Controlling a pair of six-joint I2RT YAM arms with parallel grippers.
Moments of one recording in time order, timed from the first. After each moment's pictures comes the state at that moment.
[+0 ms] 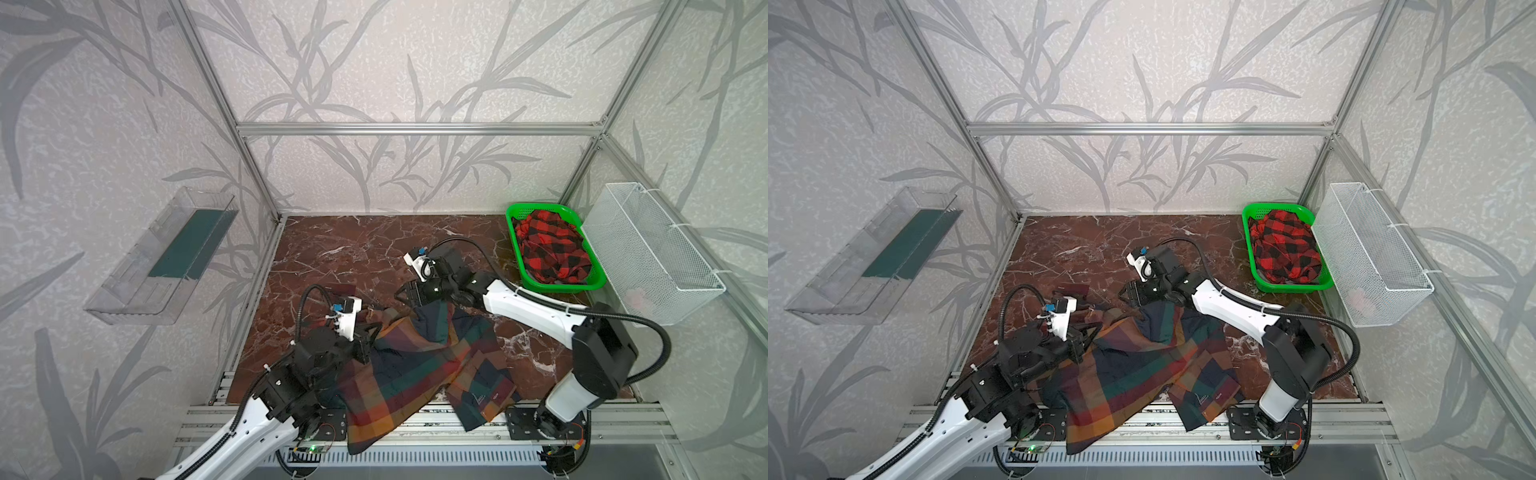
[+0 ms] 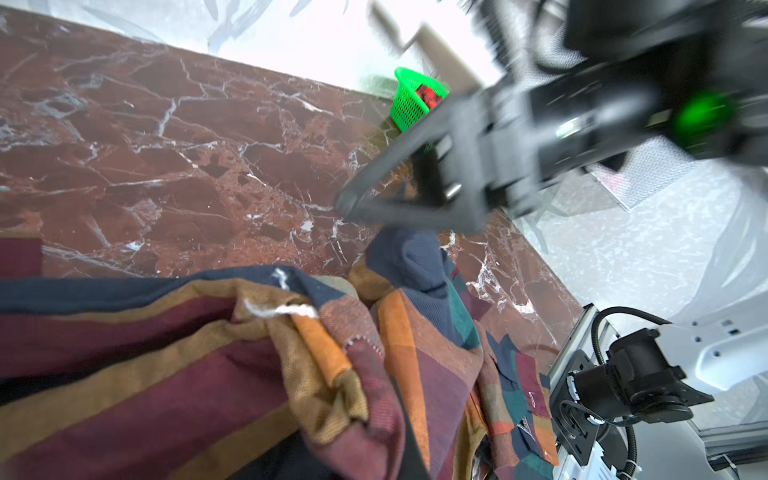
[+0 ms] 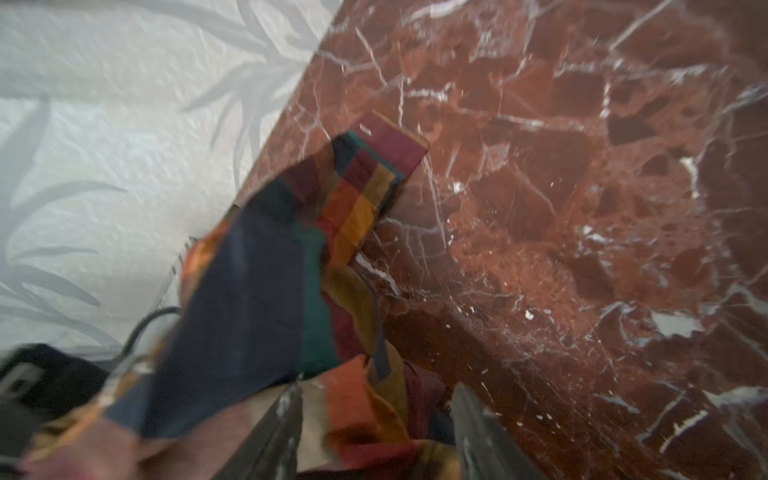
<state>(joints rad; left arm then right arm) -0.73 0.39 0.36 -0.26 0.05 -0.51 0.76 1.69 1.19 -0.24 -0.43 0.40</state>
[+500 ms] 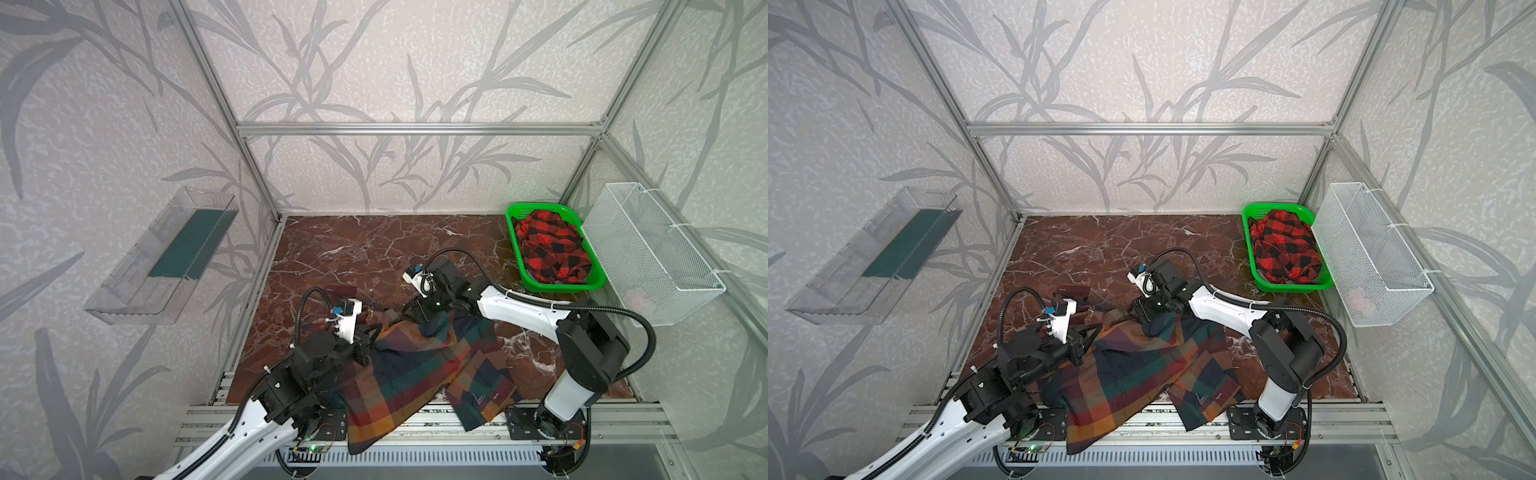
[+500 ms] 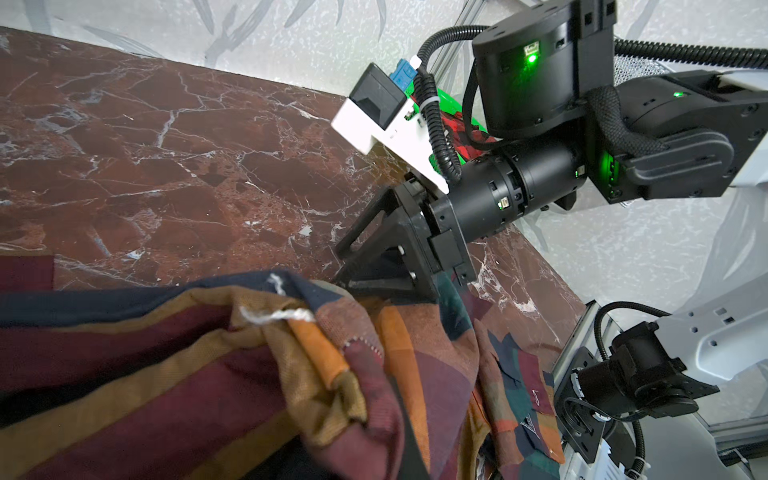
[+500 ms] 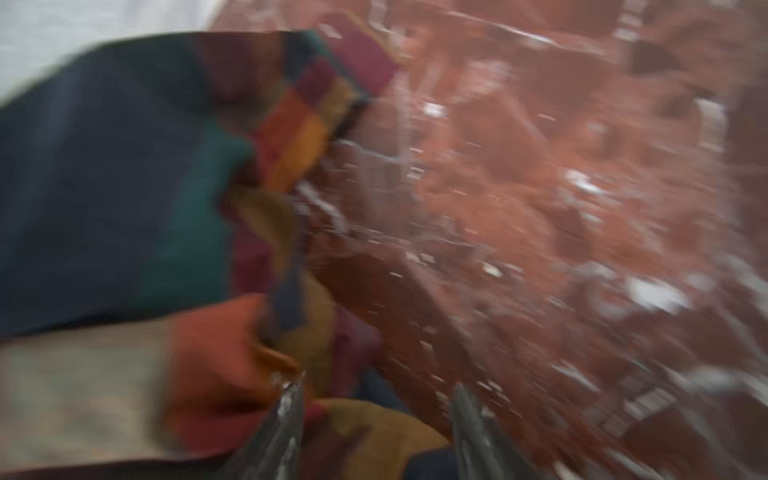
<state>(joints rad) -0.77 0.40 0.35 -0.26 0.02 -0.50 0.72 1.69 1.10 -0.29 -0.32 0.19</state>
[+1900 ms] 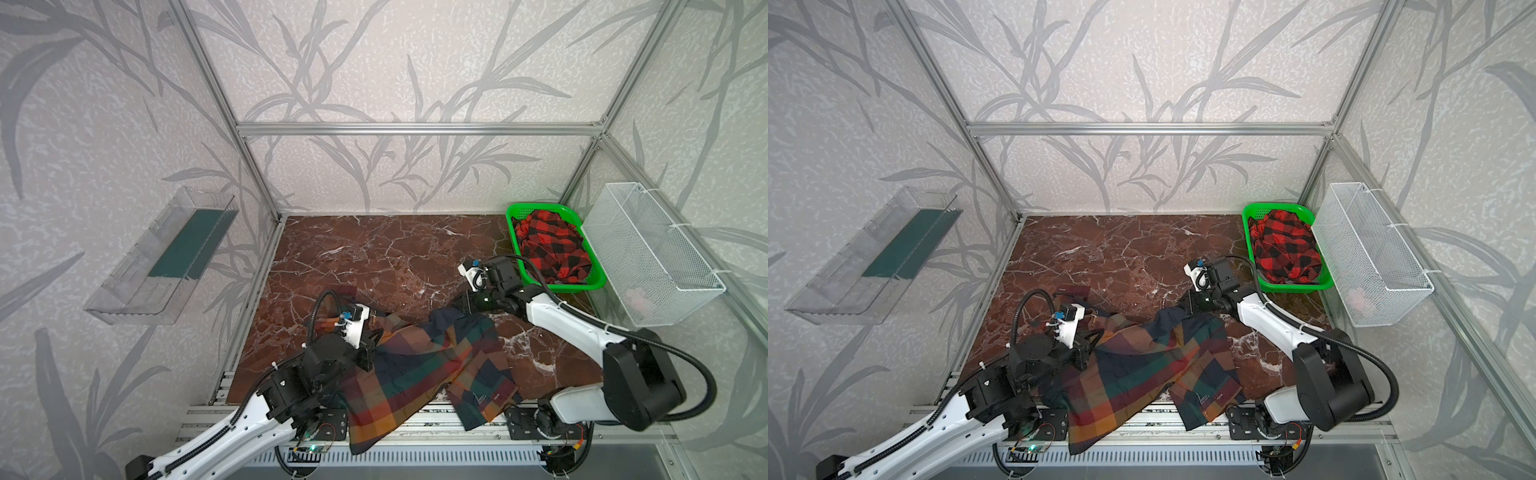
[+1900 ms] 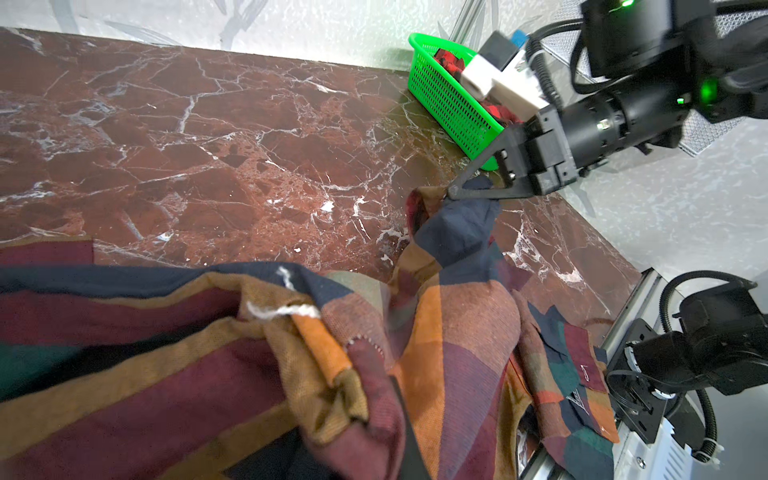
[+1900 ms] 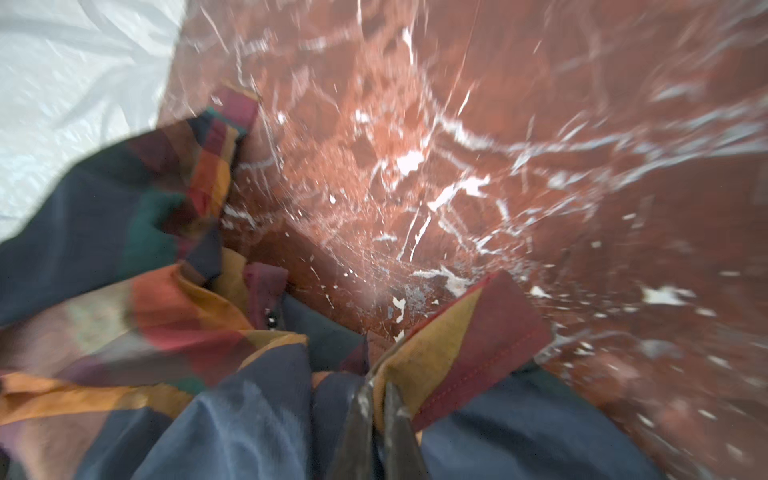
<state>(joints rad) -0.88 0.46 0.35 -0.28 -0.13 -0.44 0.41 1.34 0.82 -0.32 -0.46 0.31</state>
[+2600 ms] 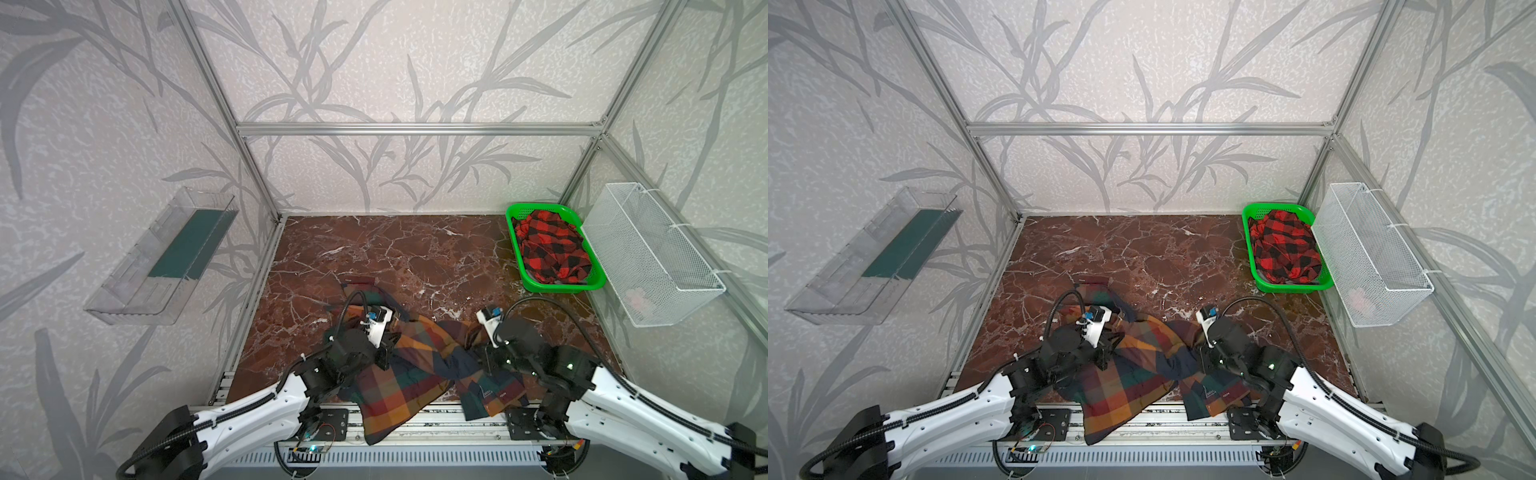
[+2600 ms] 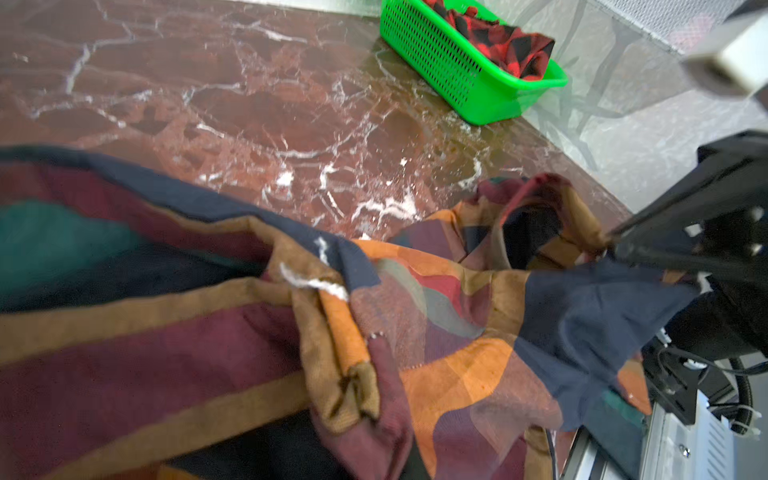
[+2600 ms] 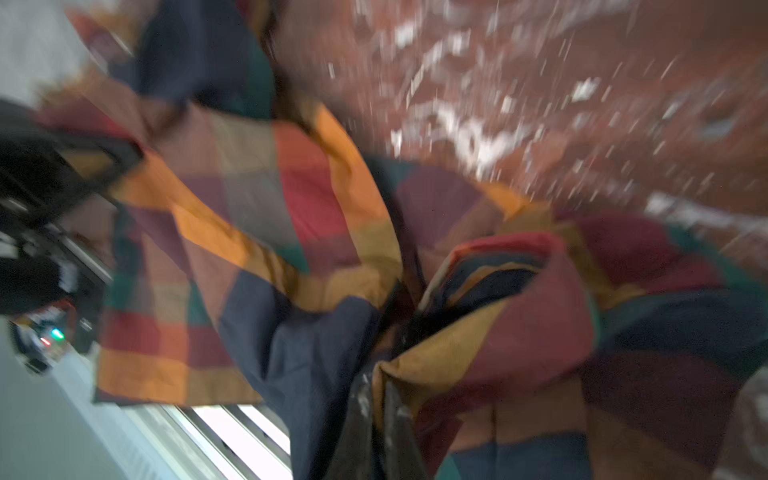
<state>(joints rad) -0.88 0.76 0.20 0.13 -0.03 -0.41 0.91 0.77 0.51 -0.66 0.04 0.60</state>
